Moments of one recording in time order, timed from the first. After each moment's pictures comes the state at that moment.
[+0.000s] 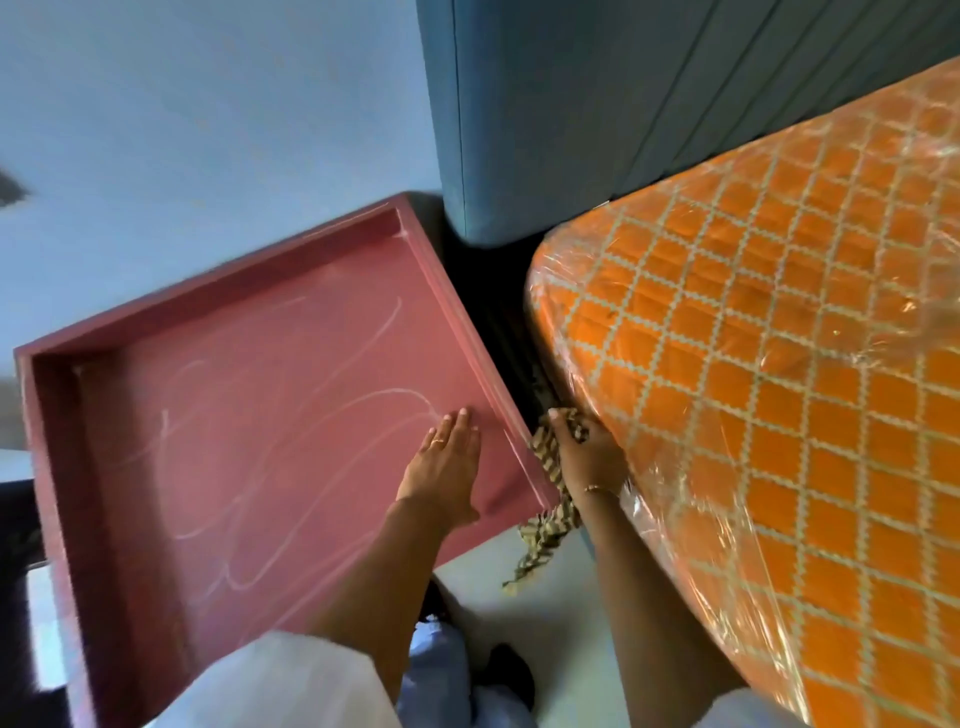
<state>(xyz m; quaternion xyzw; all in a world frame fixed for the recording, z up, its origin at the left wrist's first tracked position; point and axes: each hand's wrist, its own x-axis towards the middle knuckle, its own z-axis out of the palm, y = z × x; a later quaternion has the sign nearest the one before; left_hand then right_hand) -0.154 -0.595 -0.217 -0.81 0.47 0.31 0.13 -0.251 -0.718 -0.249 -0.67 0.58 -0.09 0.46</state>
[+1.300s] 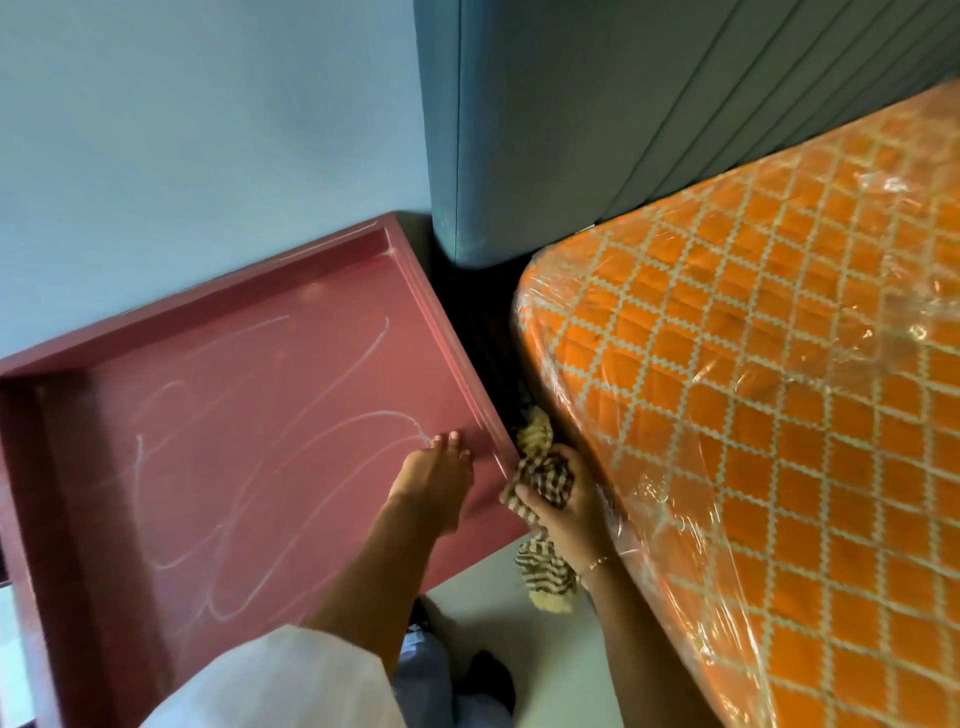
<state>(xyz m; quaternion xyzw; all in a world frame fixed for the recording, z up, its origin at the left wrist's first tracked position) -0.134 -0.616 -0.195 -0.73 0.56 0.29 0.24 -0.273 -0.699 -0.231 -0.68 0.47 -0.03 0.56</state>
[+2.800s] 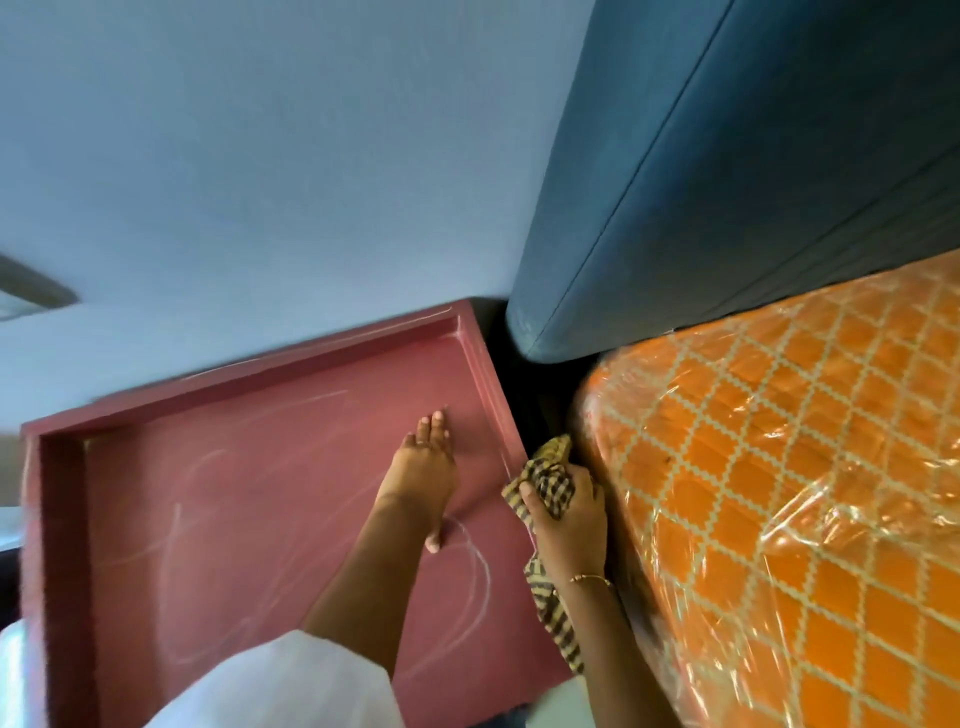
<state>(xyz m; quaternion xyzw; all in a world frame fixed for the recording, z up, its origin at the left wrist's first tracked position) -0.012 -0.632 -0.219 -0.80 0.46 0.30 0.24 -0.147 -0.721 -0.242 -0.75 0.52 -0.07 0.40</state>
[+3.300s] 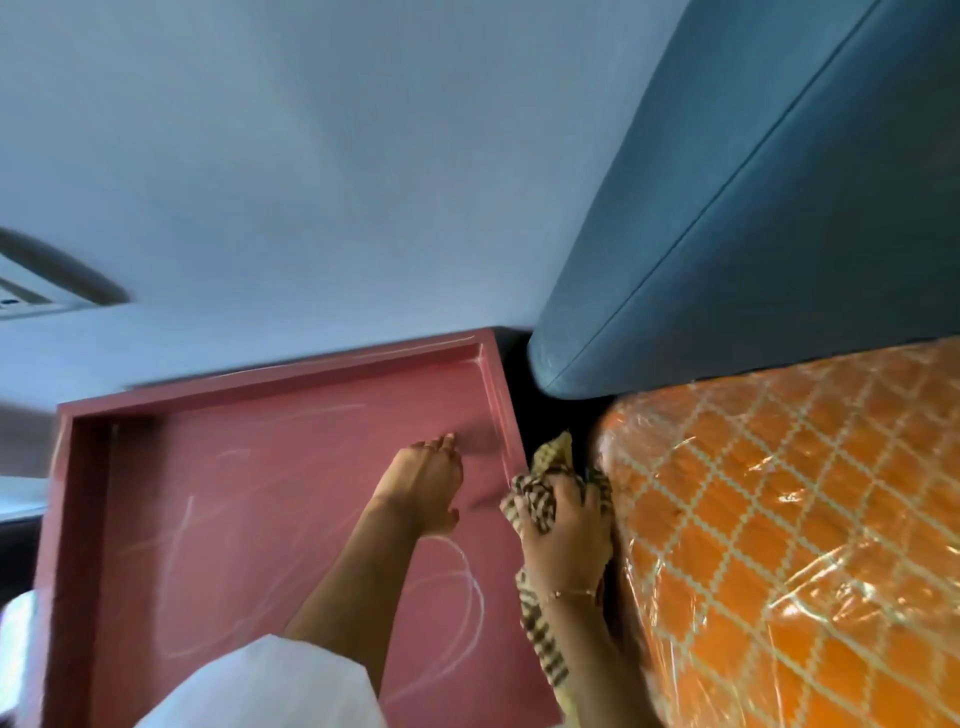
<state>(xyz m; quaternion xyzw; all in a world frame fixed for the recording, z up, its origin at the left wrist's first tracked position) 0.007 -0.631 -0.202 -0.83 0.46 0.27 0.14 -0.116 -0.724 -0.222 -0.87 0.43 -0.07 0.23</state>
